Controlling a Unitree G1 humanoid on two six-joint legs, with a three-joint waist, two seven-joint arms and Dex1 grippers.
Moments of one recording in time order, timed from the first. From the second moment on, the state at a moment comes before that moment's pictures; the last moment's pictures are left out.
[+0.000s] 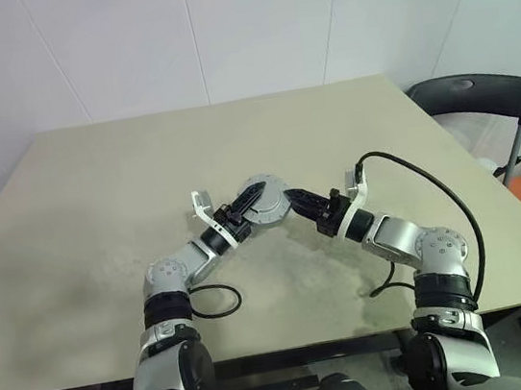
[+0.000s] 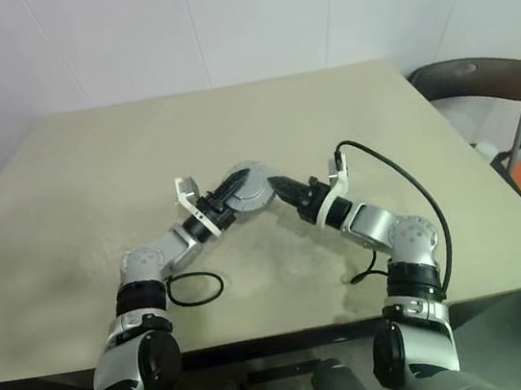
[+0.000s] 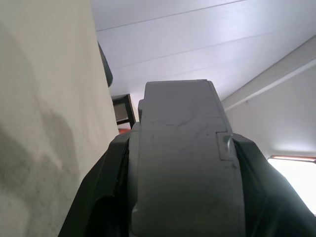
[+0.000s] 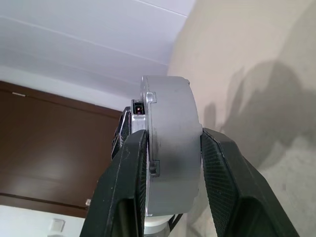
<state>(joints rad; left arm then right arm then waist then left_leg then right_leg) -0.64 -0.01 0.48 0.58 -0.91 1.00 -0.63 -0.51 -0.10 -0.44 0.24 1.17 1.18 0.19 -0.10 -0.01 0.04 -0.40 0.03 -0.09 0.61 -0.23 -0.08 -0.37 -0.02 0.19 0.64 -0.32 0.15</state>
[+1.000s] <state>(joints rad) -0.67 -0.01 0.65 0.69 -0.87 0.47 -0.40 -0.49 -0.40 0.11 -0.23 0.72 0.83 0.60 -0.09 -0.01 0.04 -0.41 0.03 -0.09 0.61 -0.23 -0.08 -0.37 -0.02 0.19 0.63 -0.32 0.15</state>
